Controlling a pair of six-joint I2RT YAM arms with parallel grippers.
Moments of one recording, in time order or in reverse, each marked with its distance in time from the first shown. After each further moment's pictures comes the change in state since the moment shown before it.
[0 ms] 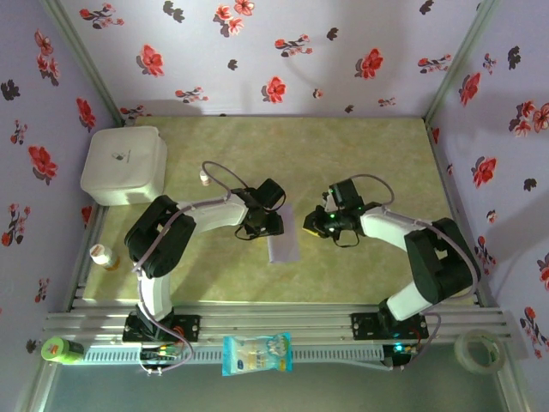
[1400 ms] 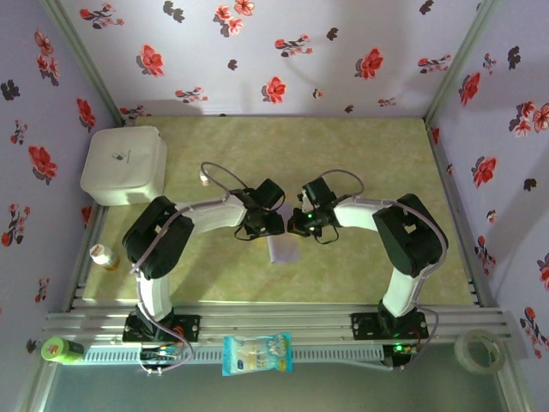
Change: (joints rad) left arm 0.000 -0.029 -0.023 0.031 0.007 -0.012; right arm 0.119 0.252 0.171 -0.018 0.070 -0.122
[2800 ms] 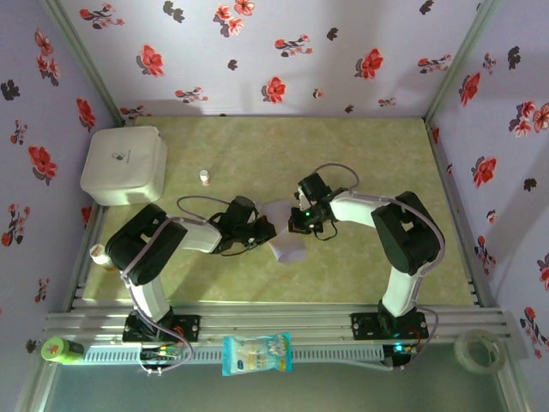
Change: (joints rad) left arm 0.082 -0.097 -0.493 0.846 0.283 -0.206; right arm 0.007 0.024 0.087 -0.147 0.065 -0.114
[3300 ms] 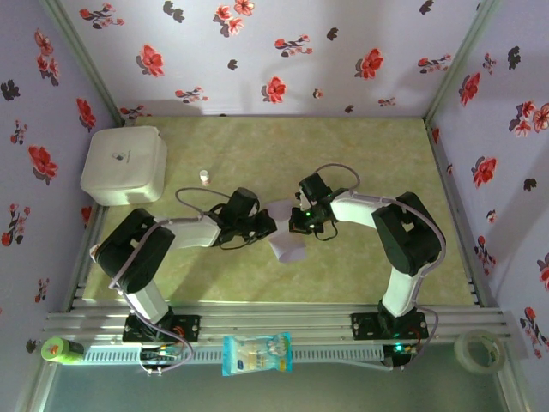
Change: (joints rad) left arm -0.009 -0.087 0.109 -0.235 -0.024 0.000; right arm 0.001 -0.008 -0.006 0.003 0.010 0.021
